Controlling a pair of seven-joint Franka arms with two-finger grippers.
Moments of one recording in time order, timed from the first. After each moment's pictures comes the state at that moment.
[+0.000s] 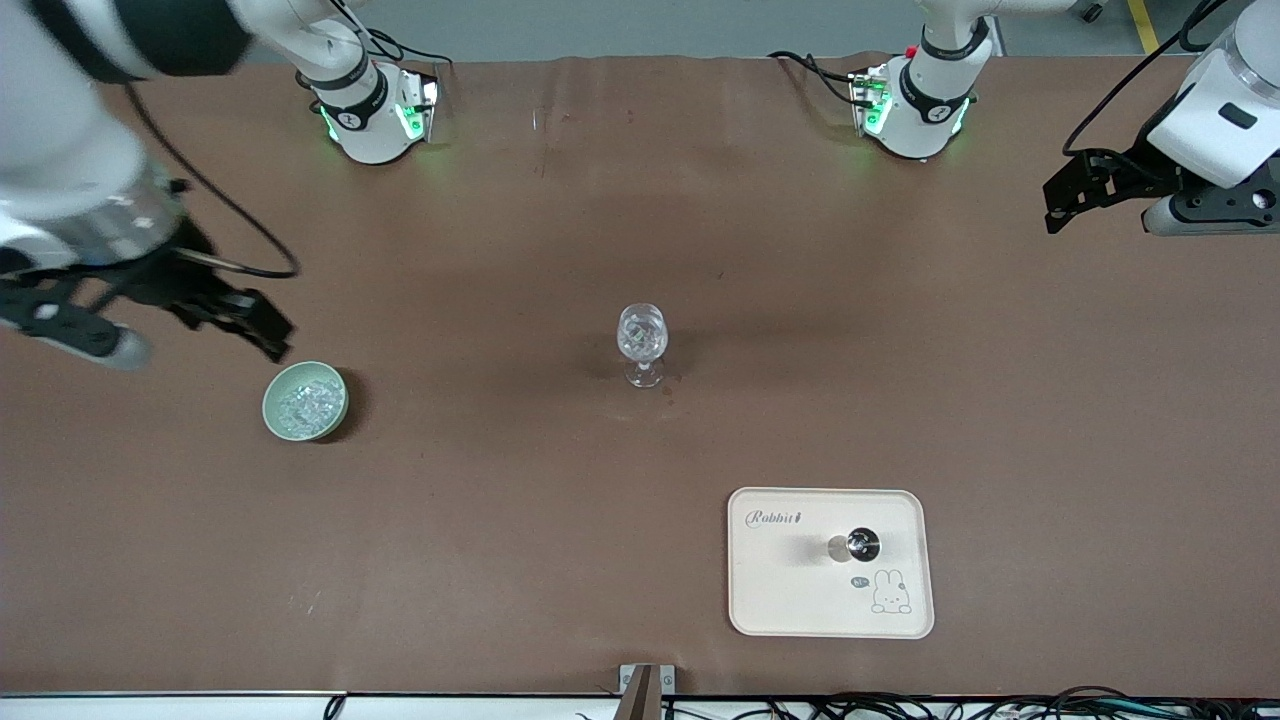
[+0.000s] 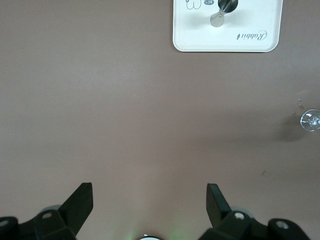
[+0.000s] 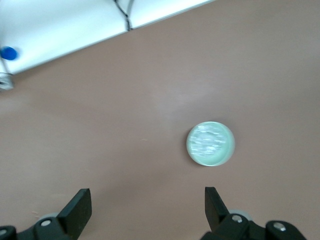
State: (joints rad) left arm -0.09 -0.08 -0.08 -1.59 0.03 1.50 -0.14; right arm 0.28 0.23 -0.08 -1.21 -0.09 1.52 0.55
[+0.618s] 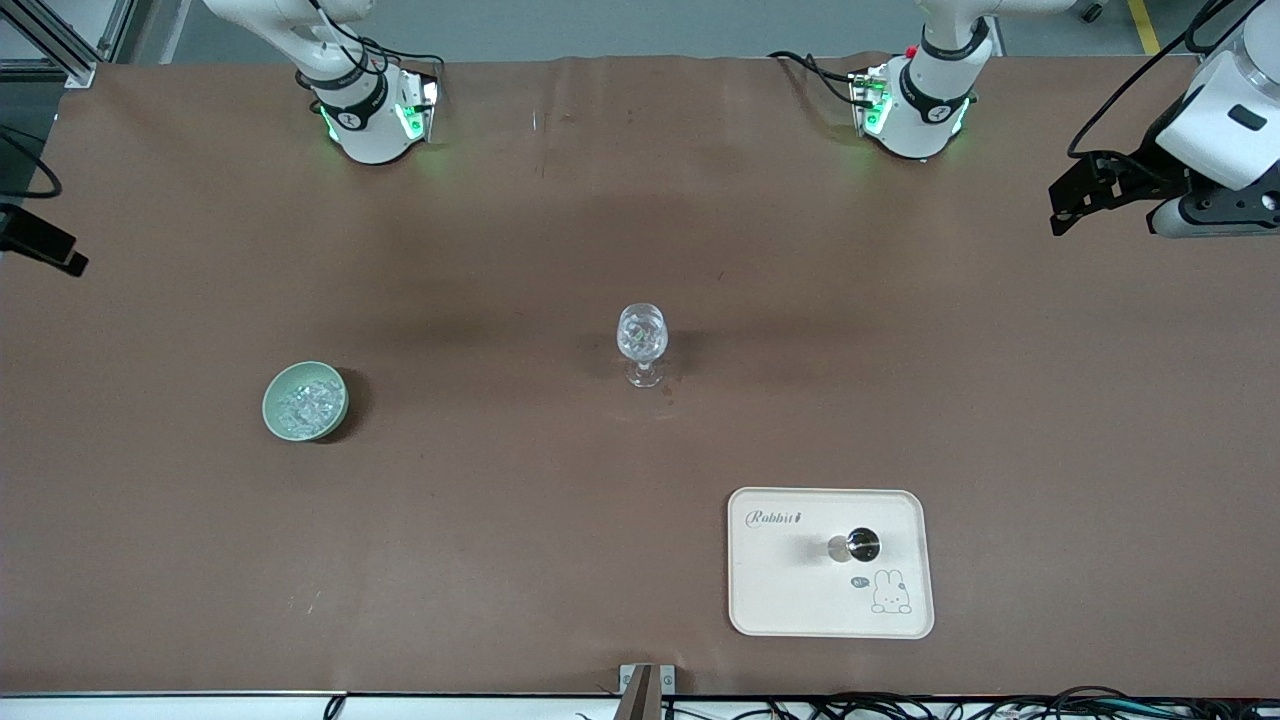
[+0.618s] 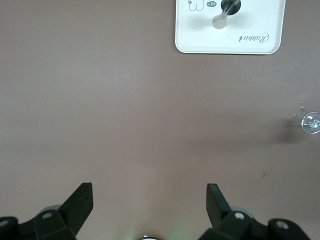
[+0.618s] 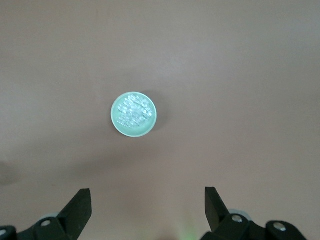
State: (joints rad) left arm -0.08 -0.08 -0.08 -1.59 0.03 1.51 -0.14; right arm -0.03 0.04 -0.07 -1.42 -0.05 1.42 0.10
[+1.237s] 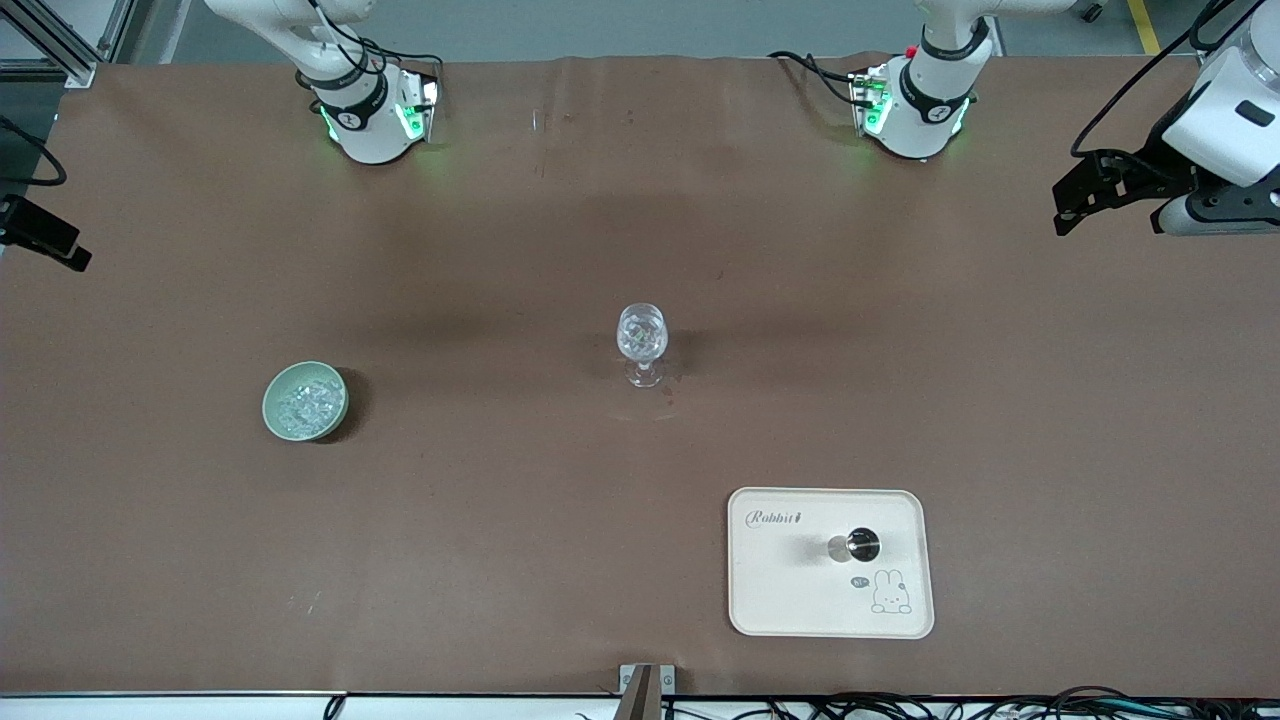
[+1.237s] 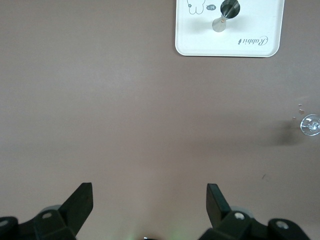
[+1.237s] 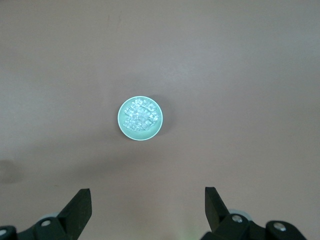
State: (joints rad) left arm -0.08 -0.07 -0.08 -1.58 0.03 1.51 -0.14; right arm -0.03 0.02 -0.05 -1.44 -0.03 1.46 0.09
